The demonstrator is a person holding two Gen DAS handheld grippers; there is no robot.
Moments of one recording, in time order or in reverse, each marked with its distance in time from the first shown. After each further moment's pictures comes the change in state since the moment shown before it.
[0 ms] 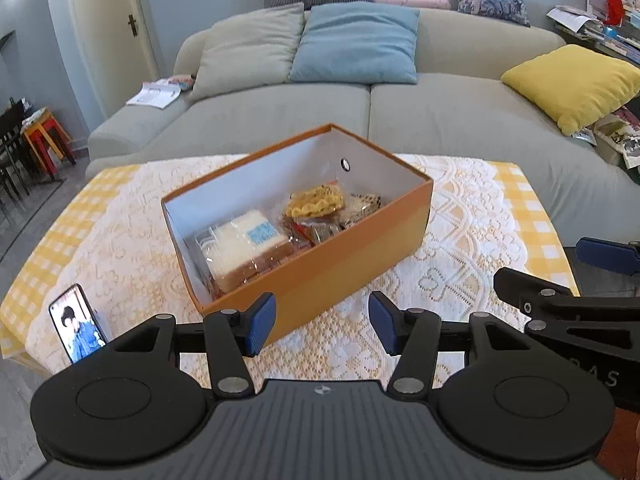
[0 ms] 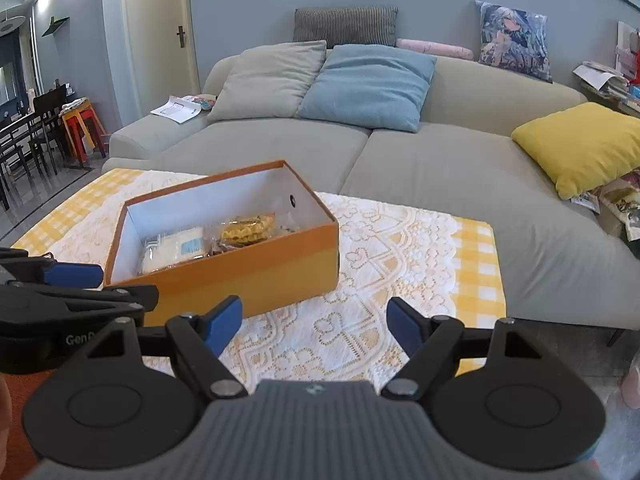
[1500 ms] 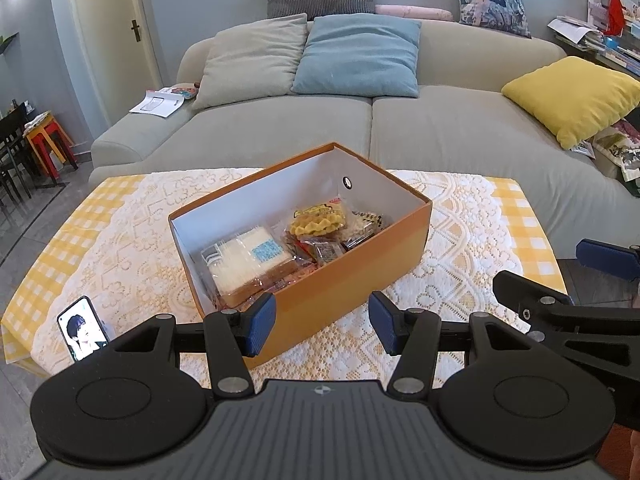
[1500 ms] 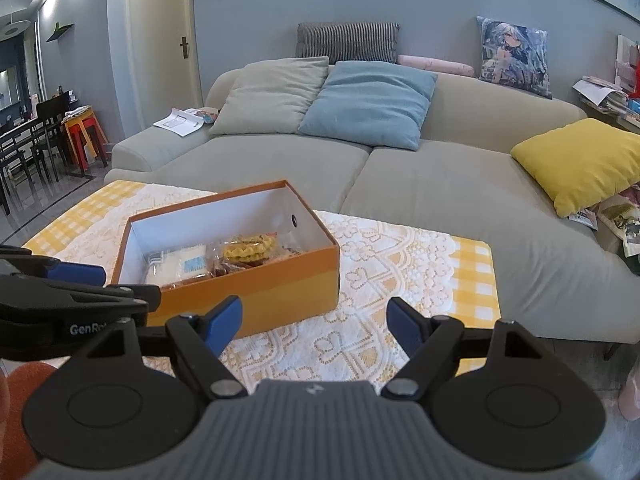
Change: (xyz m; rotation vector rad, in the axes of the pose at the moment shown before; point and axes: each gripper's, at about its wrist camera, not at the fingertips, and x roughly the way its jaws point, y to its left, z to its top) left arm -0.016 0.005 0.017 -0.002 -0.026 -0.005; right arm -0.015 0.006 0.010 -0.014 -0.054 -0.006
